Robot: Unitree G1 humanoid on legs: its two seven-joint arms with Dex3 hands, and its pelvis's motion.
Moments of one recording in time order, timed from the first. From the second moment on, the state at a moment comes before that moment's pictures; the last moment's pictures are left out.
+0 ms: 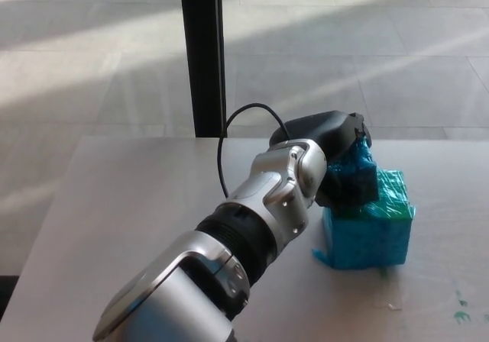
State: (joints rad) left_arm -1.22 -0.10 -0.50 1.10 0.53 0.20 -0.04; right_arm -0.11 -0.73 -0.06 1.09 -0.11 -0.15 0.31
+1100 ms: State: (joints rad) left_arm -0.96 0.25 -0.57 0.84 0.57 0.11 -0.05; right_arm -0.06 -0.73 -0.08 1.03 -0.11 -0.14 0.32
